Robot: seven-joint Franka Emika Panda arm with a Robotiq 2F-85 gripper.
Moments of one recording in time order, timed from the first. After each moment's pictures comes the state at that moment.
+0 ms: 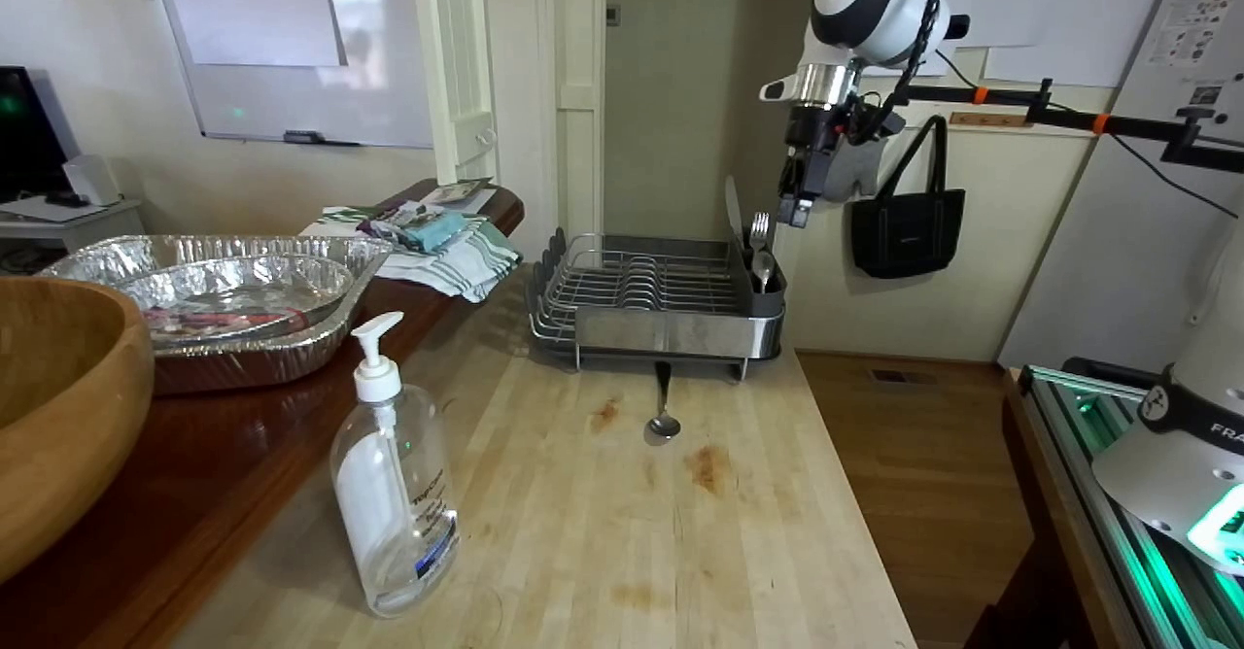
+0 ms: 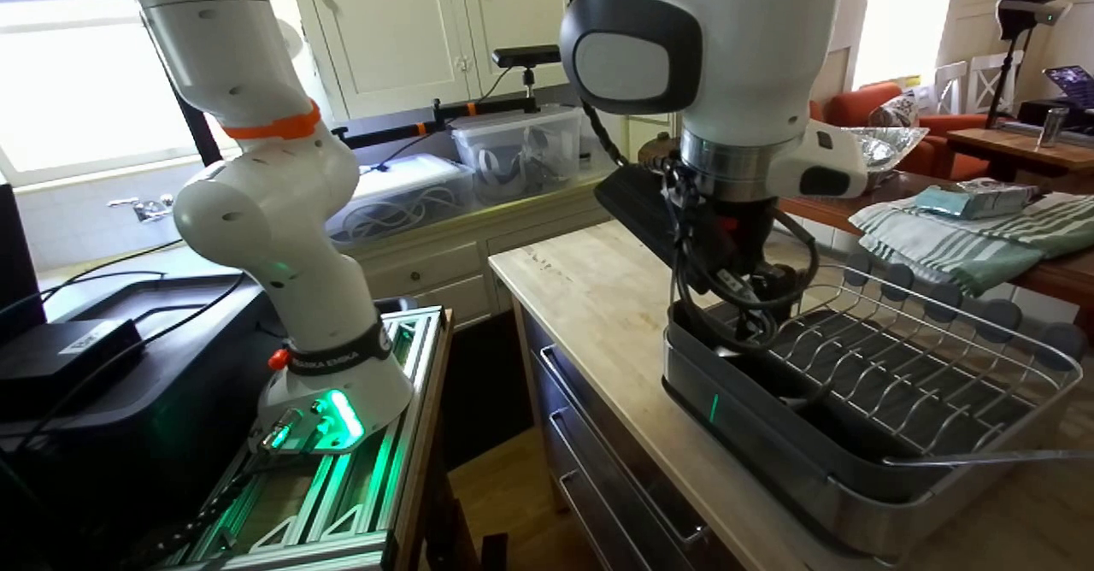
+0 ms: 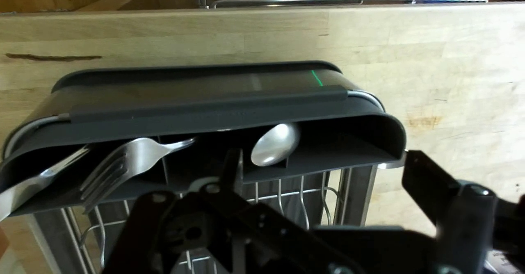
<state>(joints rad) -0.12 -0.02 -0.31 -2.31 0.32 2.20 -0.98</state>
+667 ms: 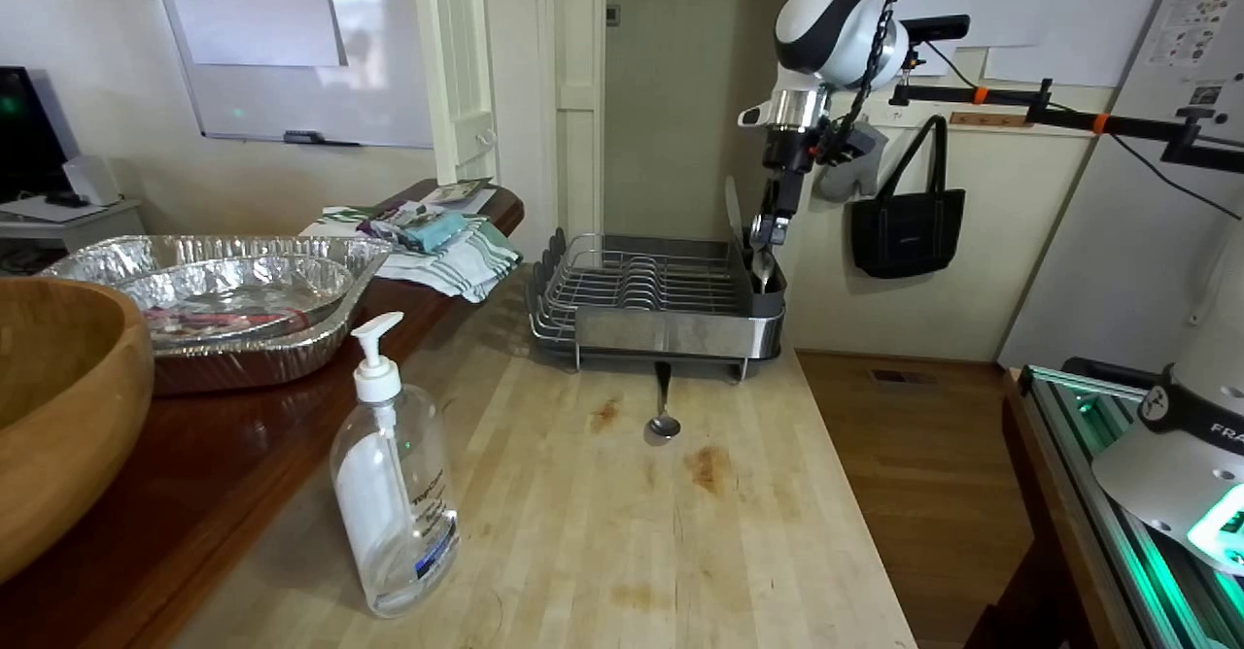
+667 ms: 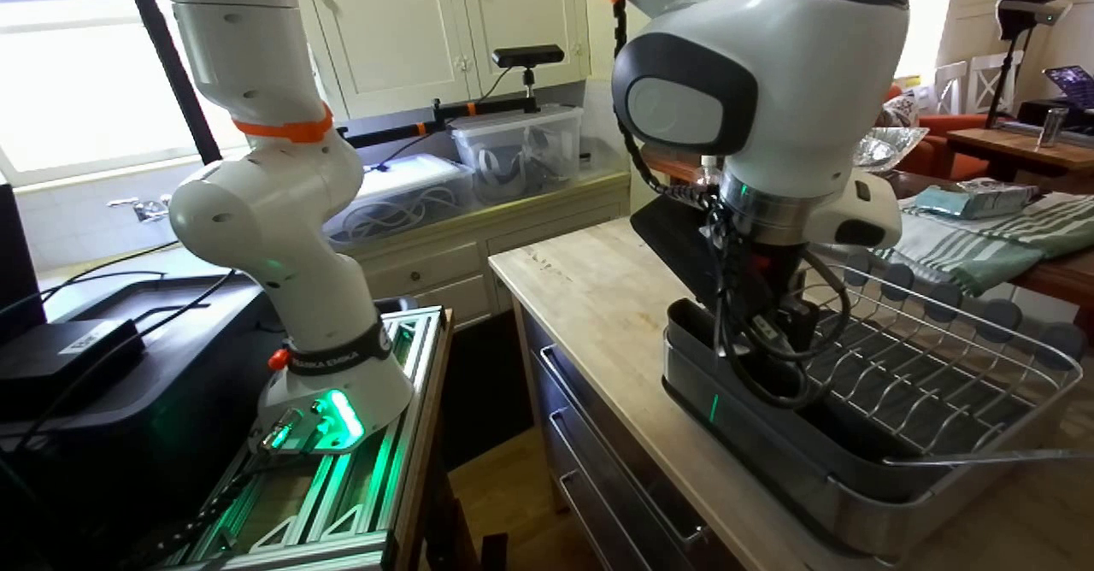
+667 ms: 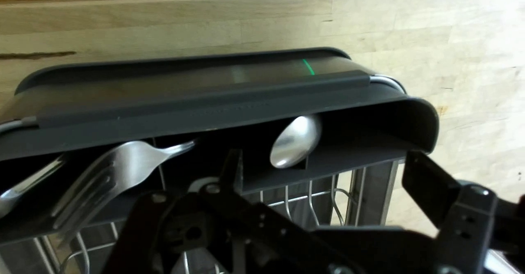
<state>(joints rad) -0.19 0.13 -0.24 -2.20 0.40 2.16 -1.01</state>
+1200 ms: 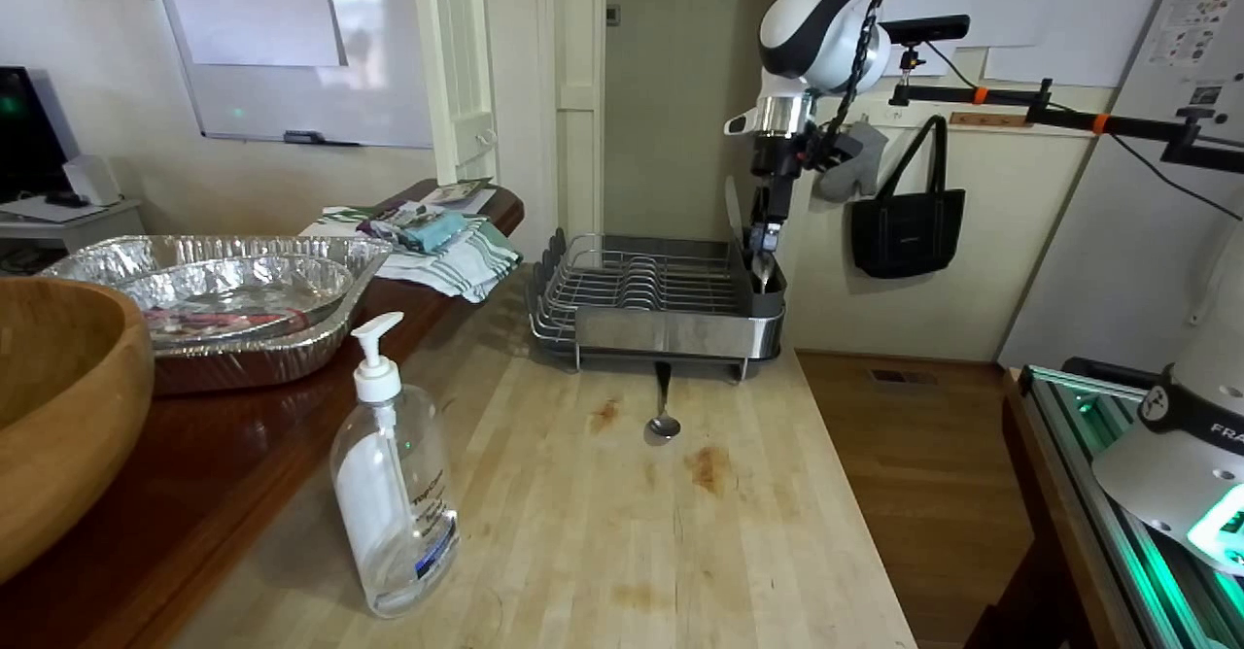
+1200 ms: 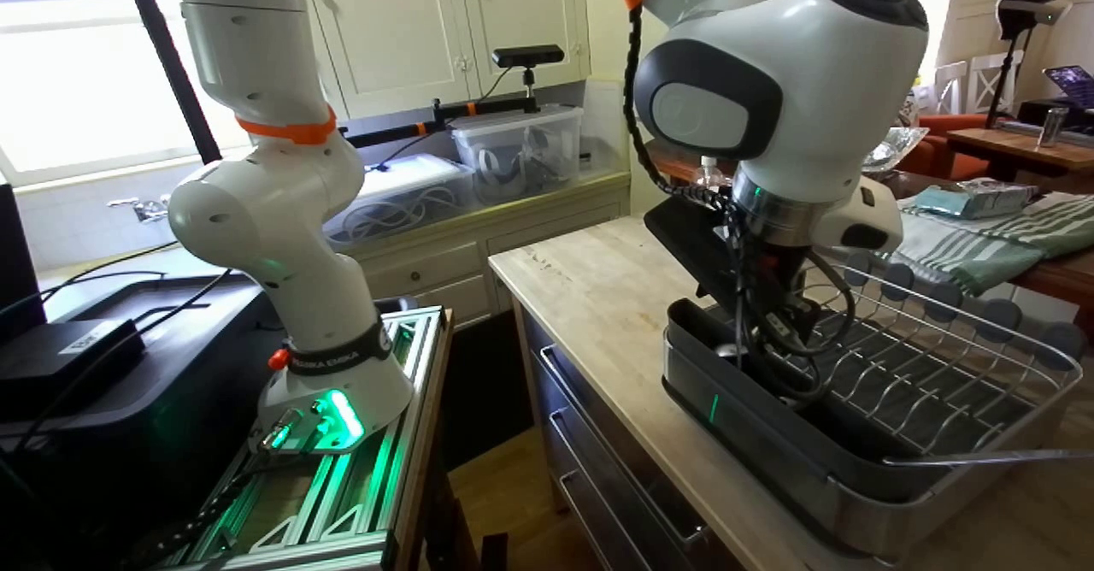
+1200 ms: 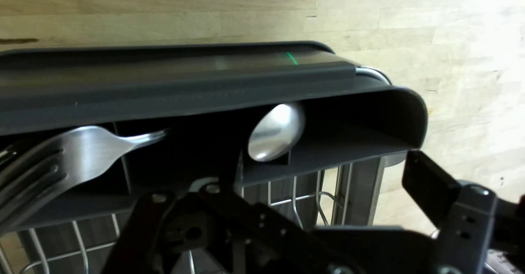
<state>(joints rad) -0.21 0.18 -0.19 -2.16 0.40 2.11 -1.00</state>
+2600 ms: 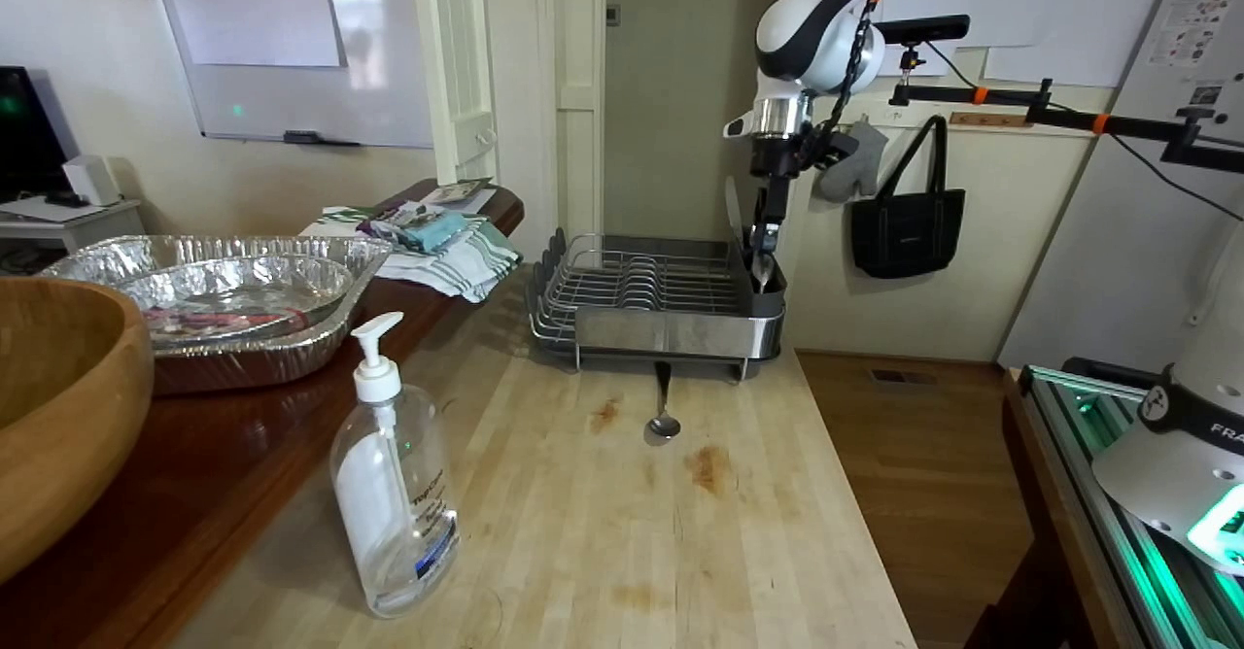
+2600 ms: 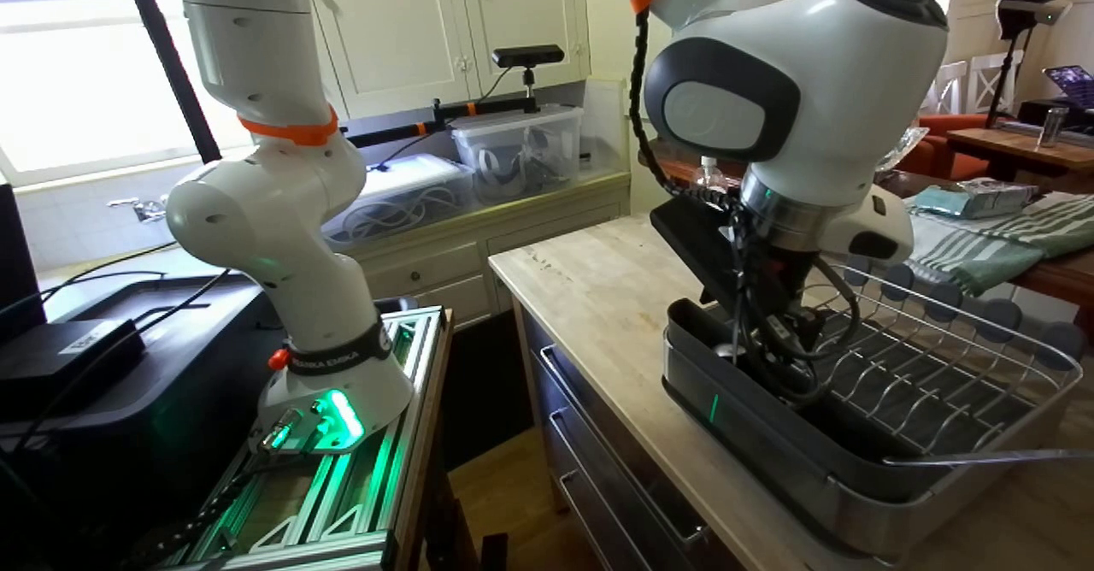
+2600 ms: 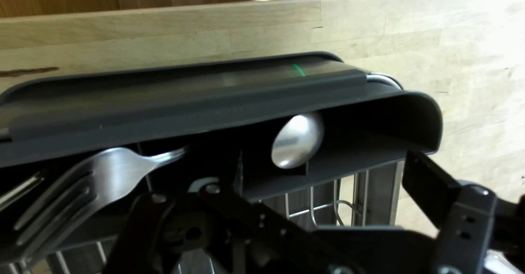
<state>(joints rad) -0.24 0.20 -0.17 -2.13 0.36 2.09 -0.92</state>
